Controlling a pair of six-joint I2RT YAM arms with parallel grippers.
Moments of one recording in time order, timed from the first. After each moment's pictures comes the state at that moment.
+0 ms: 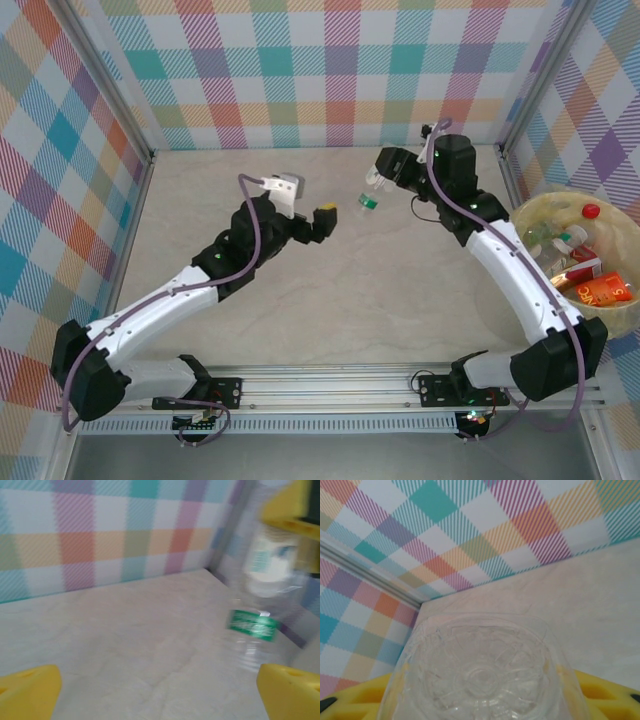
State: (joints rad) left arm -0.74 1.20 1.01 -0.02 -0.22 -0.26; right arm 0.37 1.31 1.35 -0.37 -0.13 0.60
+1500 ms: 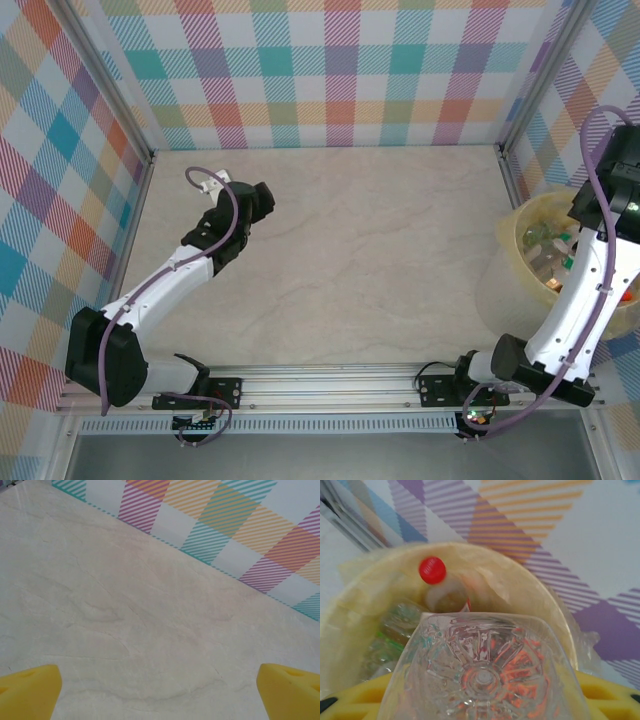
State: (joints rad) left arm -0.44 1.32 1.01 -0.24 -0.49 -0.70; right arm -0.43 1.34 2.09 -1.62 0.44 0.15
